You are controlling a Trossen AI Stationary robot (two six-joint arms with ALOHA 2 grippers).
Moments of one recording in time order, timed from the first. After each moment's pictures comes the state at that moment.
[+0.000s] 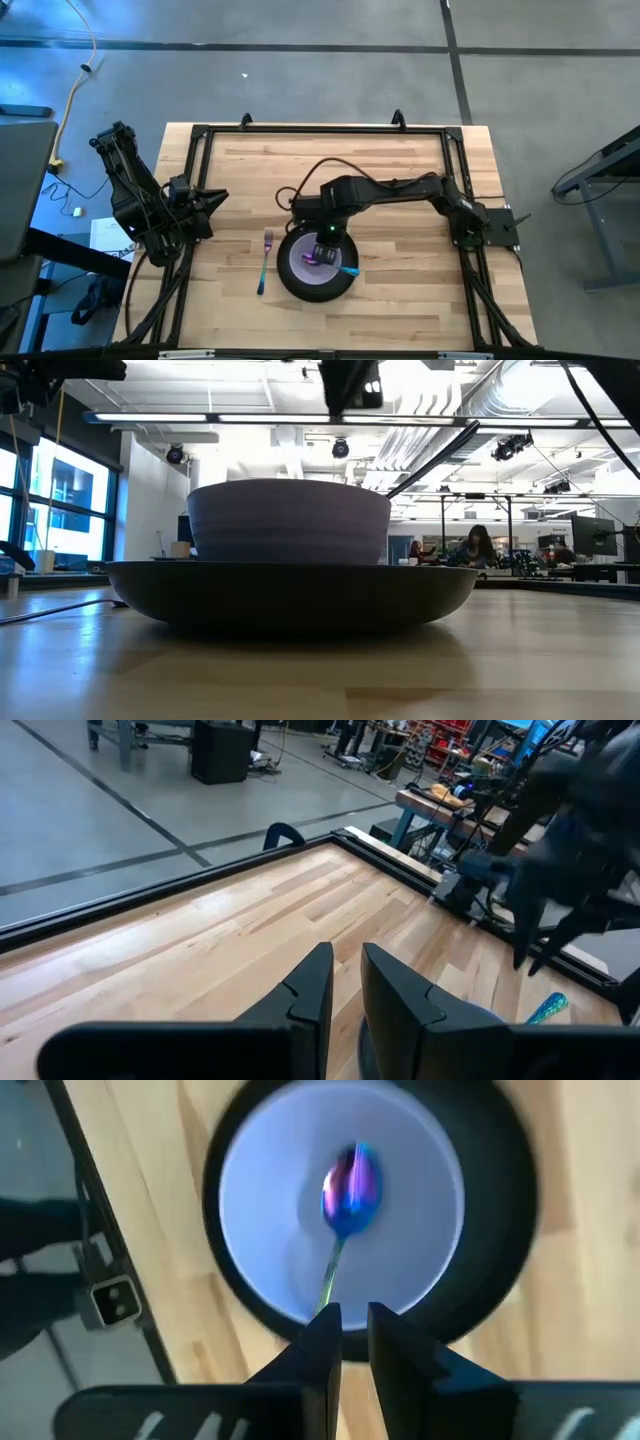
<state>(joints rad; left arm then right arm) -0.89 0.82 0.82 -1.44 -1.36 -1.74 0.14 2.22 2.36 -1.48 -0.21 0.42</state>
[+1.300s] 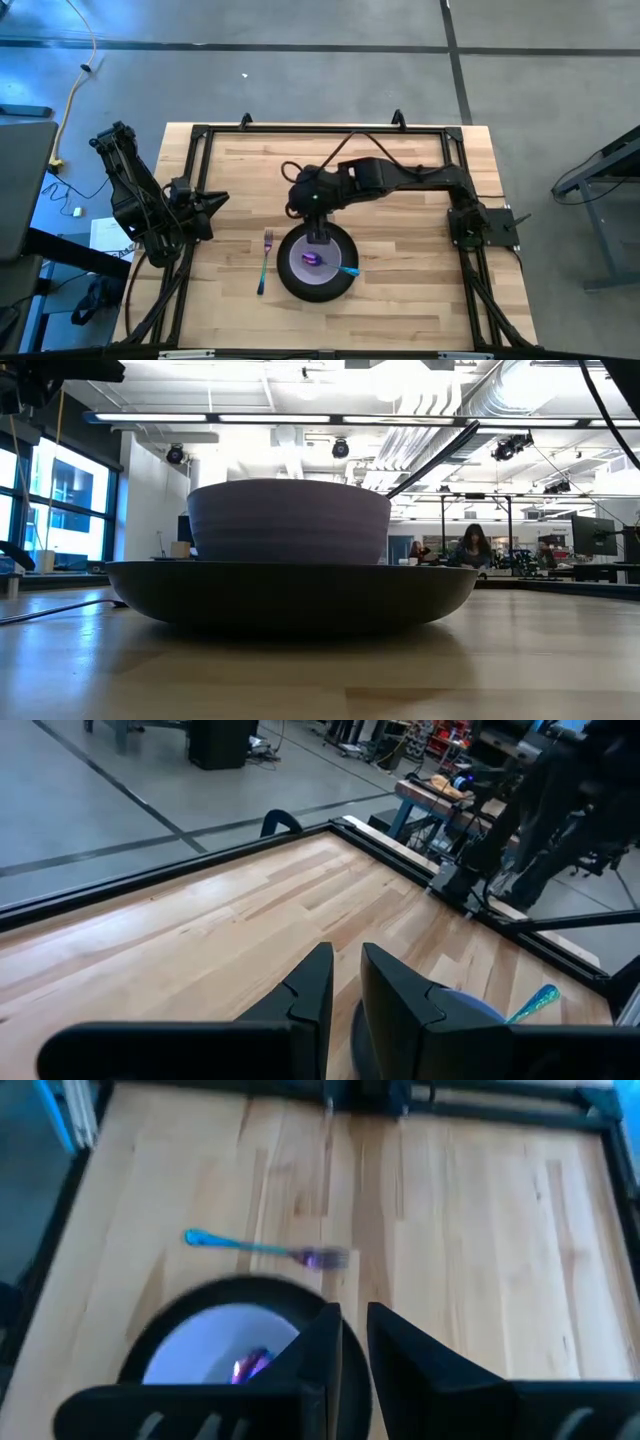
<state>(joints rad) -0.89 0.82 0.82 -1.41 -1.33 -1.73 0.12 2.09 2.36 -1.13 0.05 -0.02</state>
